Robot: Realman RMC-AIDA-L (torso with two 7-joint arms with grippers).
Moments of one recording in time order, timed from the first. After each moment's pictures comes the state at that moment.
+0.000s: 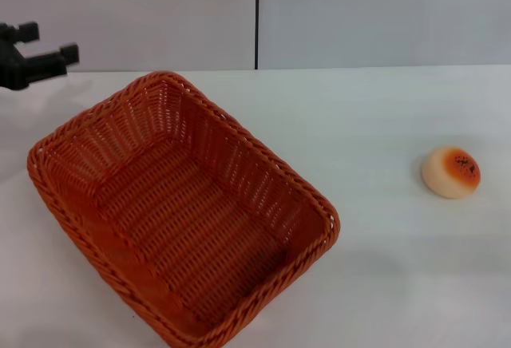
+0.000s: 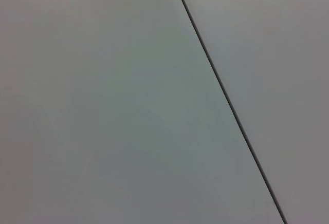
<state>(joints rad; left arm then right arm) -0.34 -2.06 0.72 1.15 1.98 1.36 -1.72 0.39 2.08 -0.47 0.04 -0.86 -1.59 0.54</state>
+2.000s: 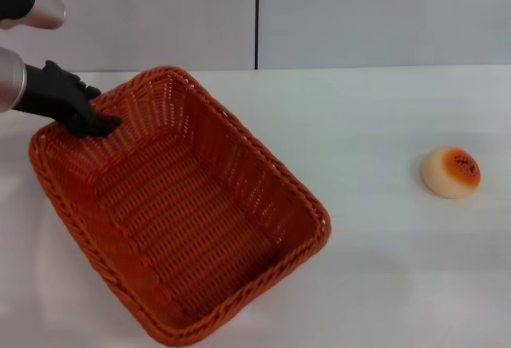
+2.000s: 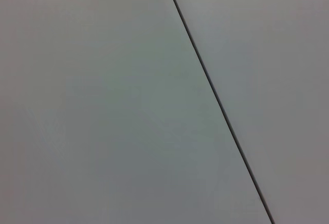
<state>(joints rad) -0.49 -2.07 1.15 1.33 2.59 1.34 -2.05 0.39 2.08 -0.46 0.03 -0.86 -1.56 0.54</state>
